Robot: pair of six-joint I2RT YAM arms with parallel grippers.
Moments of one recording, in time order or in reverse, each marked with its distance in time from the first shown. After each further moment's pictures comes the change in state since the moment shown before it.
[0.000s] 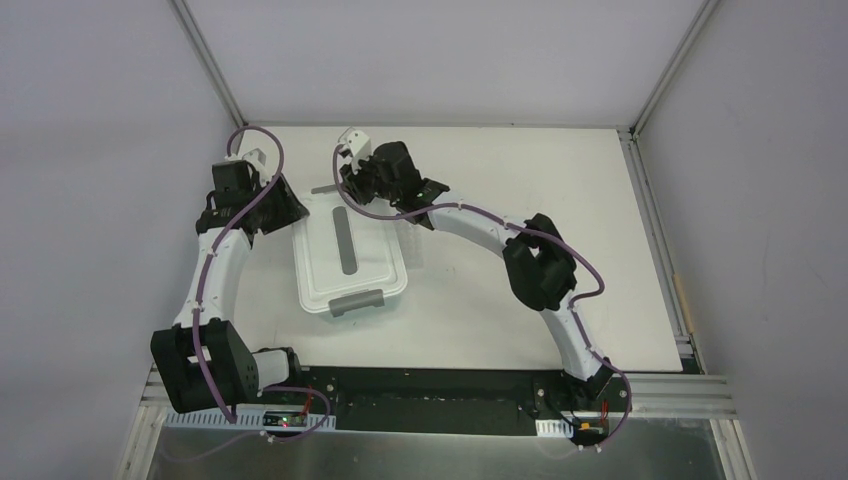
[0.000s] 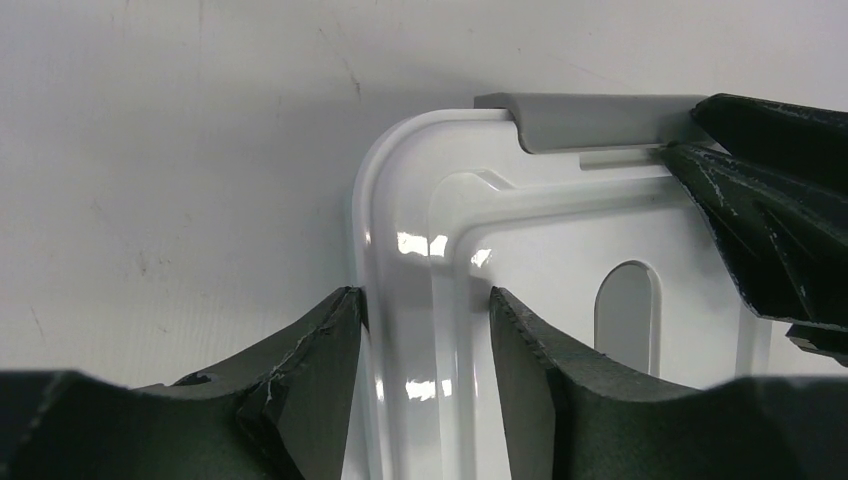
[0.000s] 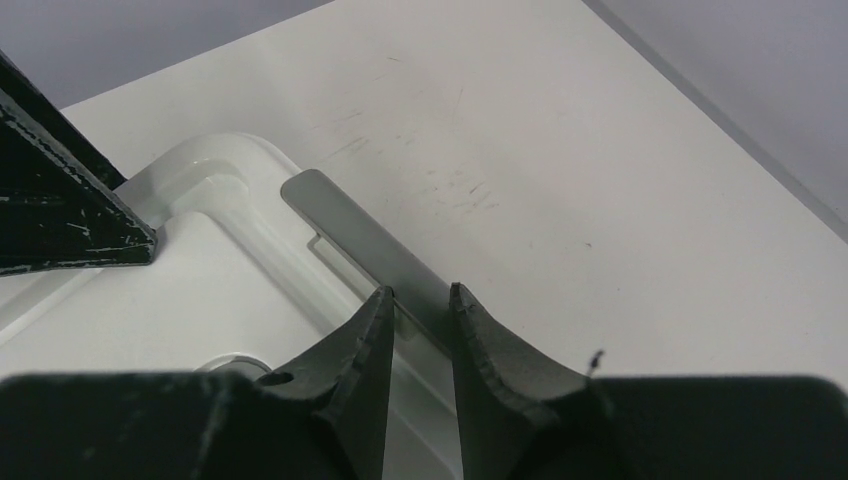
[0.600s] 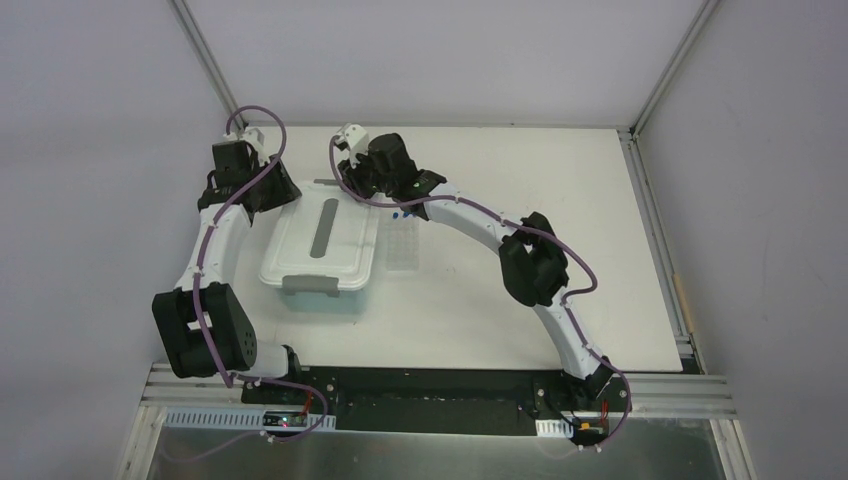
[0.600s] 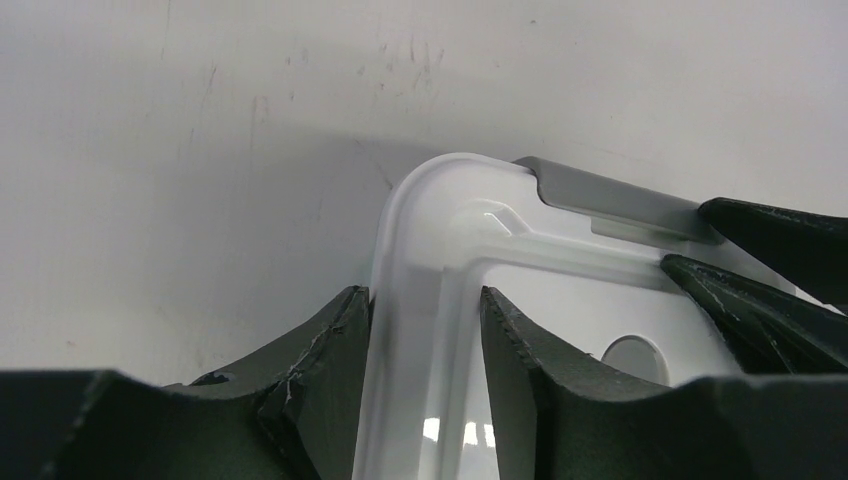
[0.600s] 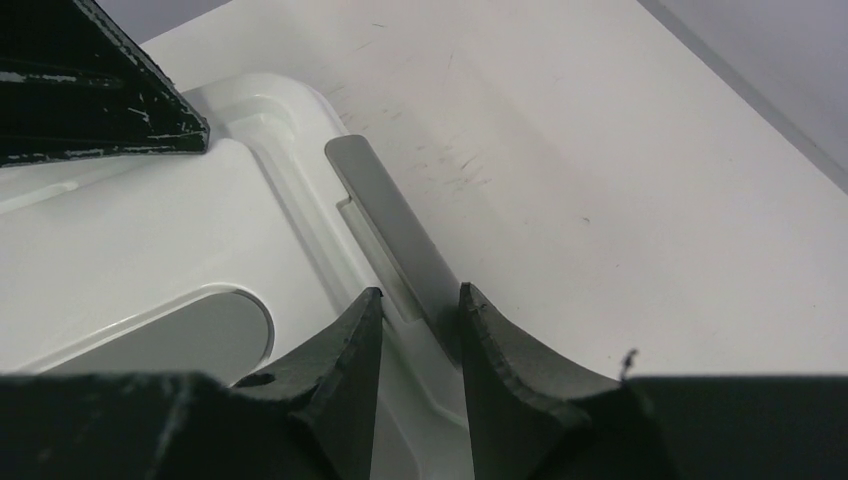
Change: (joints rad) left arm 0.003 0.176 0.134 0.080 -0.043 0.076; right arm -0.012 0.068 0.153 -0.171 0.027 0.019
